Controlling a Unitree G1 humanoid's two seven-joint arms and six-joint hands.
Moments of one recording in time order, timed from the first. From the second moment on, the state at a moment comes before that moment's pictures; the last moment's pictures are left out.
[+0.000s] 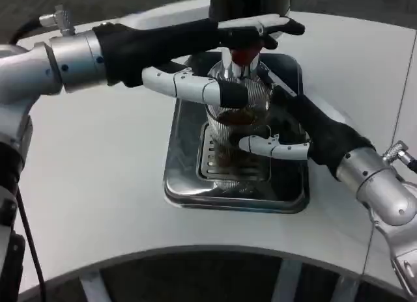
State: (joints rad) left arm -1.28 0.58 -0.14 1.03 -0.01 -0.94 -1.00; right arm -0.66 -0.32 0.14 0.16 -0.34 0.18 0.24
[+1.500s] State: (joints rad) left arm -1.25 0.56 -0.04 1.03 -0.15 -0.69 -1.09; right arm -0.69 -0.31 0.14 0.19 -0.32 0.17 0.22
